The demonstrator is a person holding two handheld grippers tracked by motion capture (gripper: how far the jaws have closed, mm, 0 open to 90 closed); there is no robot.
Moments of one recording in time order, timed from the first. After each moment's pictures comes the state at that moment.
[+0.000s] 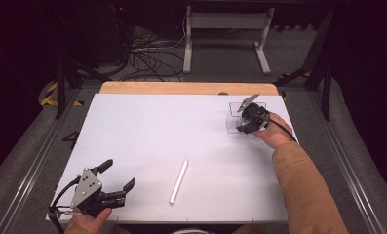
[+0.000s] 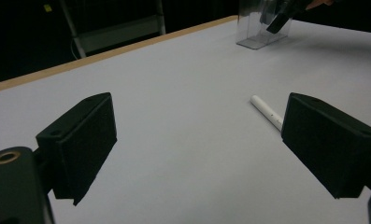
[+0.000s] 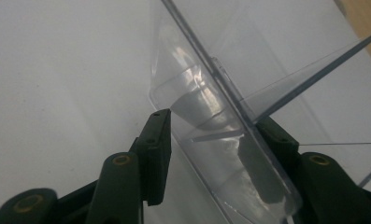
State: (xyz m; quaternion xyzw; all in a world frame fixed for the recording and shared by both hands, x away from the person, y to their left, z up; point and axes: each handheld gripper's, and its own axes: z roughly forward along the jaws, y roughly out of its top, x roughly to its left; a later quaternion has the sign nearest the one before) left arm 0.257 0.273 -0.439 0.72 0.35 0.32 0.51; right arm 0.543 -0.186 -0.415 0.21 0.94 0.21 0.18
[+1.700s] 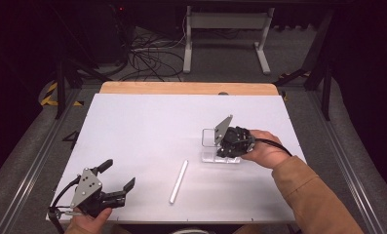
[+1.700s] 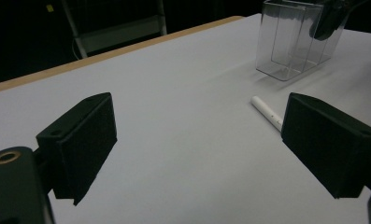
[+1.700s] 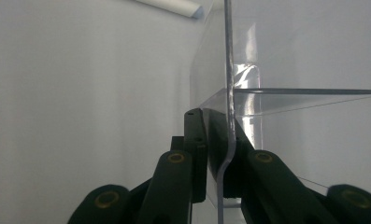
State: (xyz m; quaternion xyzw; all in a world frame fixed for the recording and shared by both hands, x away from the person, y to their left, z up) left arm 0.256 0.272 -0.438 0.72 0.35 0.32 0.51; right arm 0.430 -0.105 -0.379 0.00 0.98 0.18 0.08
